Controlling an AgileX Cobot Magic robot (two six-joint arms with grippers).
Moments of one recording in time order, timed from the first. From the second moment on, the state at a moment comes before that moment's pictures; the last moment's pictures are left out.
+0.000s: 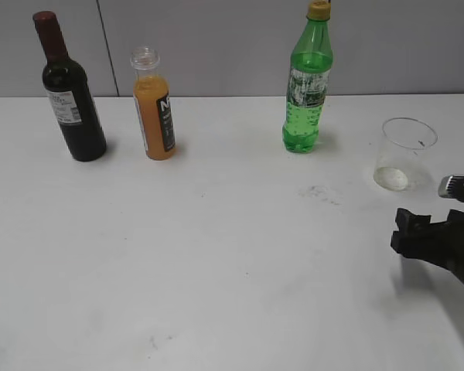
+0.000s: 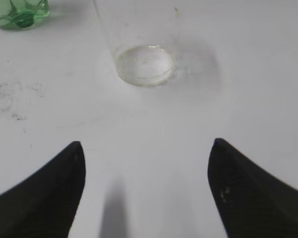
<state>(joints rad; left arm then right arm) -0.06 -0.01 -0.49 -0.12 1.09 0.11 0.29 1.93 -0.21 0.29 -1.20 -0.04</state>
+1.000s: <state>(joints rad) -0.06 -0.01 -0.49 -0.12 1.09 0.11 0.29 2.08 -0.45 0.30 -1.21 -0.04</state>
